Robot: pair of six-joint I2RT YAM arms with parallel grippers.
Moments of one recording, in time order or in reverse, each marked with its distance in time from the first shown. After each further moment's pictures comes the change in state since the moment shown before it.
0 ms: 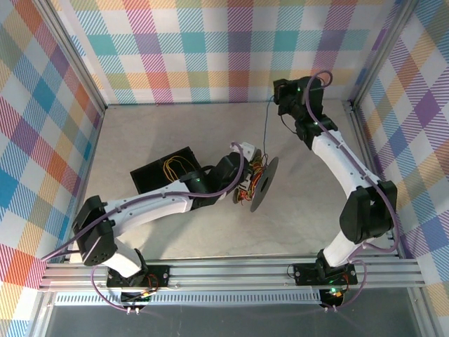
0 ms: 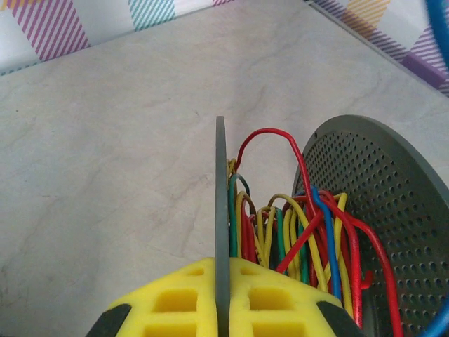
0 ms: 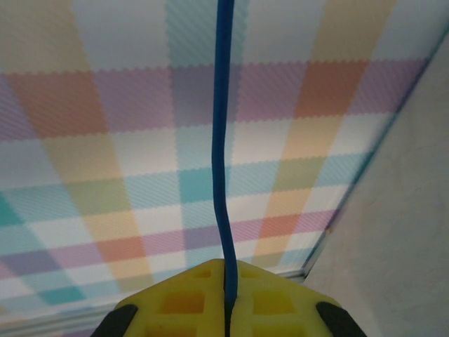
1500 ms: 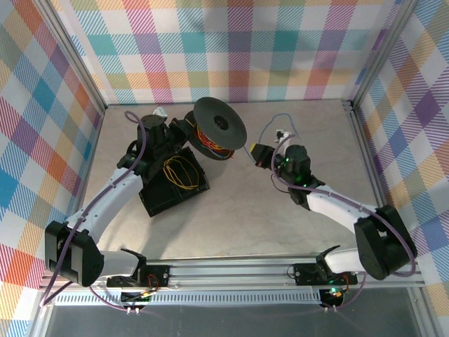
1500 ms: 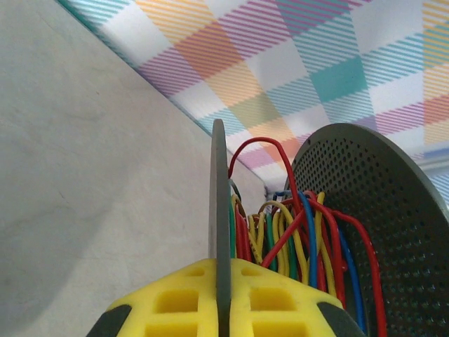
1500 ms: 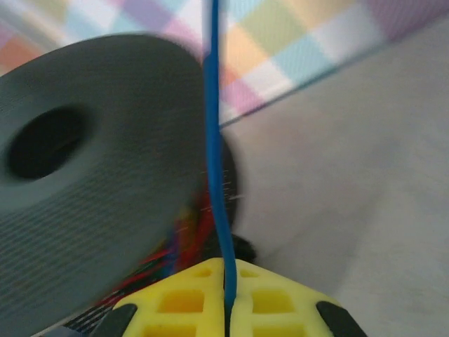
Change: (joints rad) left arm 0.661 -0.195 -0.126 0.173 0.479 -0.770; right arm 0.259 -0.312 -0.808 0.548 -0.134 -0.794
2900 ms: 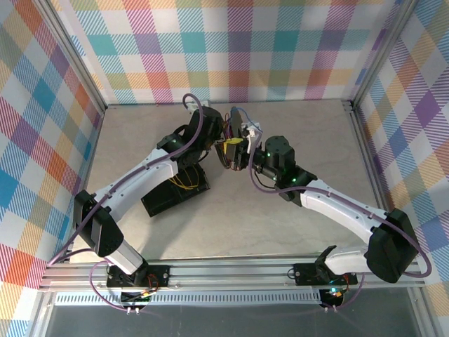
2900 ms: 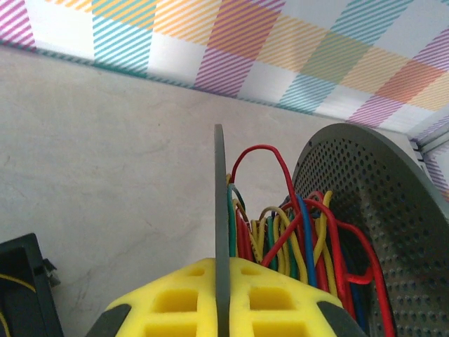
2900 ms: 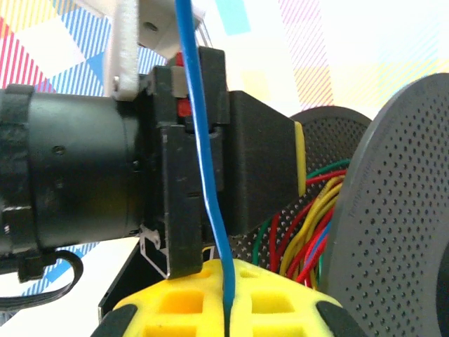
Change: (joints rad) left arm -0.342 0.284 0.410 -0.366 -0.509 0.415; right arm 0.201 -0.010 0.293 -0.289 0.066 -0.418
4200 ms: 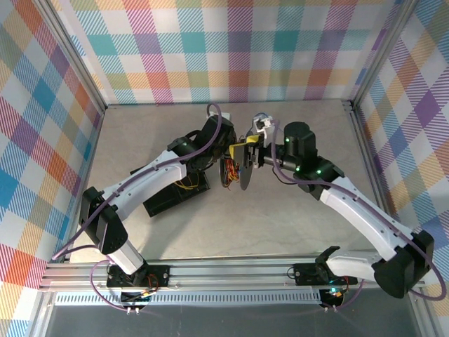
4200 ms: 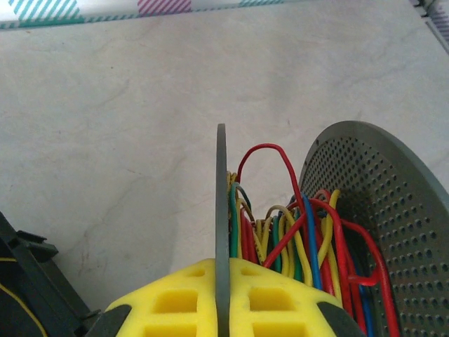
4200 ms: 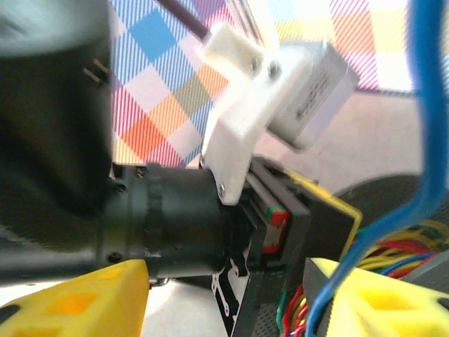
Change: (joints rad) left arm -0.064 0.042 0.012 -0.141 0.123 0.208; right arm -0.113 -0.146 0.150 -0.414 -0.257 0.029
